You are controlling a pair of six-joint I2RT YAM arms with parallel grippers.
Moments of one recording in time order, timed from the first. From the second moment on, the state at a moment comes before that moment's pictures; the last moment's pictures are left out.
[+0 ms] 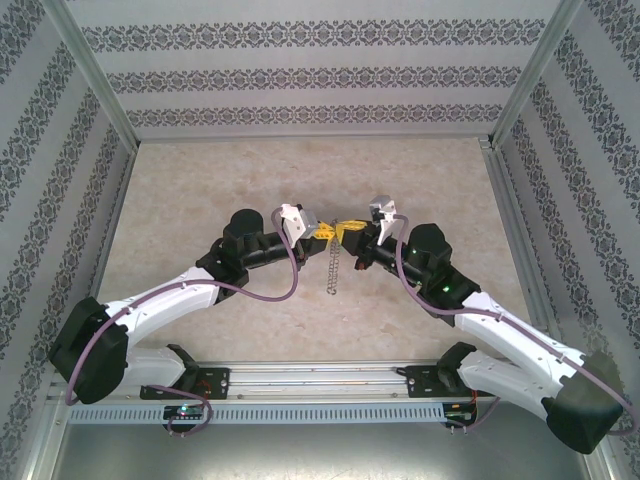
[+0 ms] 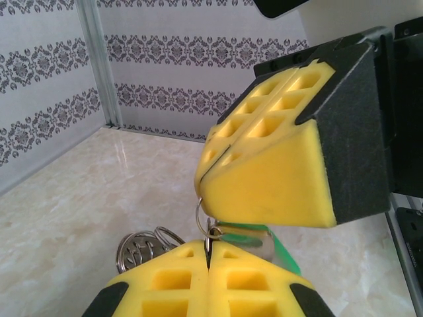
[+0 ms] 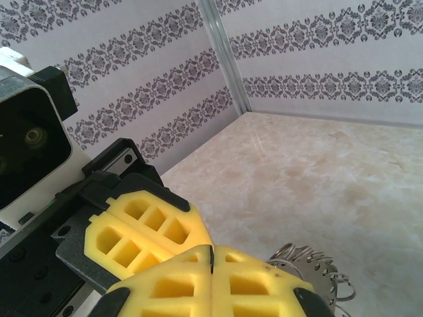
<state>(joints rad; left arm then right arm) -0.67 1.28 0.75 0.42 0.51 0.10 0.64 0.94 0.60 0.26 -0.30 0.37</state>
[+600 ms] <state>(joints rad) -0.67 1.28 0.75 0.42 0.51 0.08 0.59 0.92 0.56 0.27 -0.35 0.39</state>
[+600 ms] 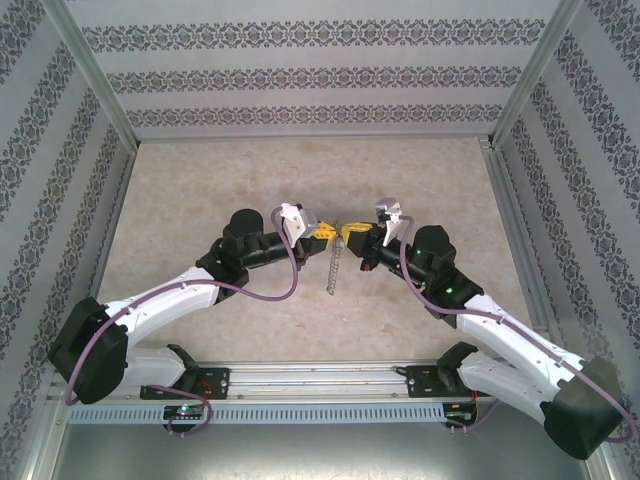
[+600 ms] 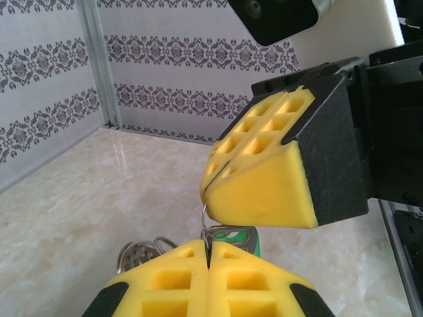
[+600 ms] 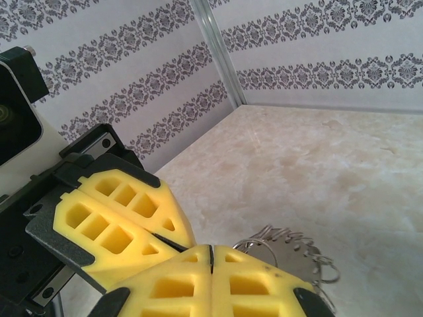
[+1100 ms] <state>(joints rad) -0.67 1.28 0.75 0.42 0.51 0.08 0.58 0.95 0.58 0.28 -0.42 0.41</state>
